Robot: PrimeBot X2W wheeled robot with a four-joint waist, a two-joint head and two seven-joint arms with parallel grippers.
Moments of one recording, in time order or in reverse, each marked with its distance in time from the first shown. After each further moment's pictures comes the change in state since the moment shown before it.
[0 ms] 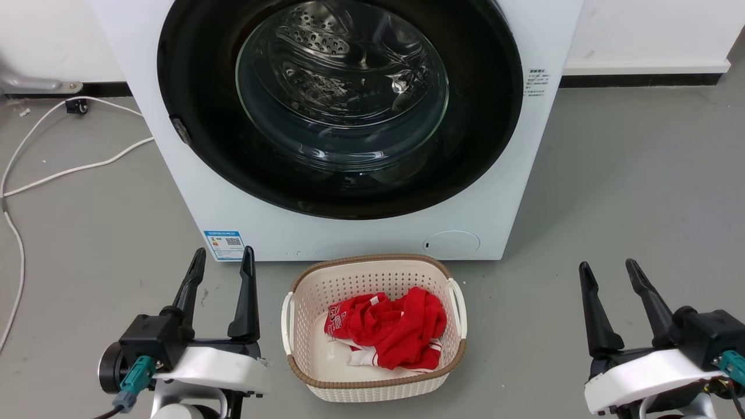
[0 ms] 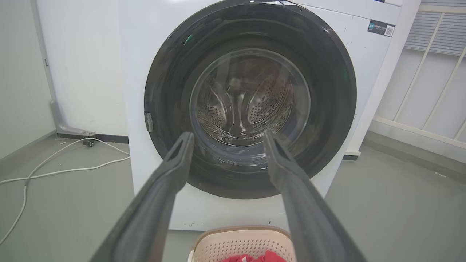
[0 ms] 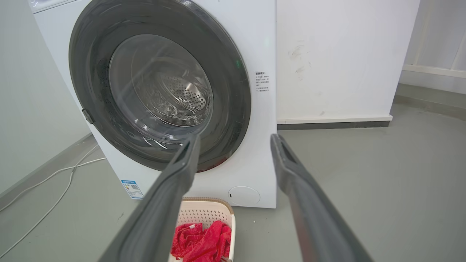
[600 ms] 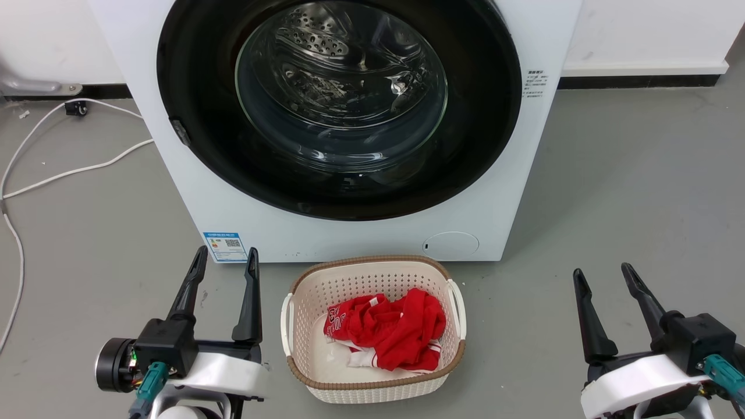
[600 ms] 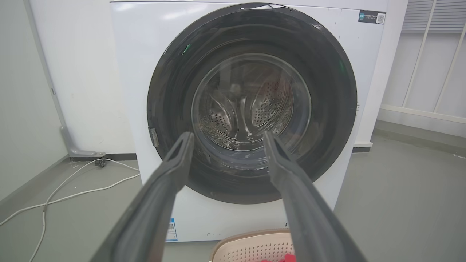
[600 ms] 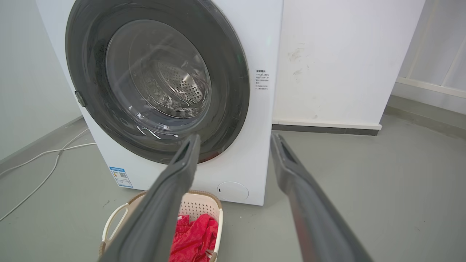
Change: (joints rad) left arm 0.004 0.006 -0.005 -0.004 0.117 0.012 -0.036; right arm 0.014 0.001 0.006 -0.007 -0.100 0.000 0.002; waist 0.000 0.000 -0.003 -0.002
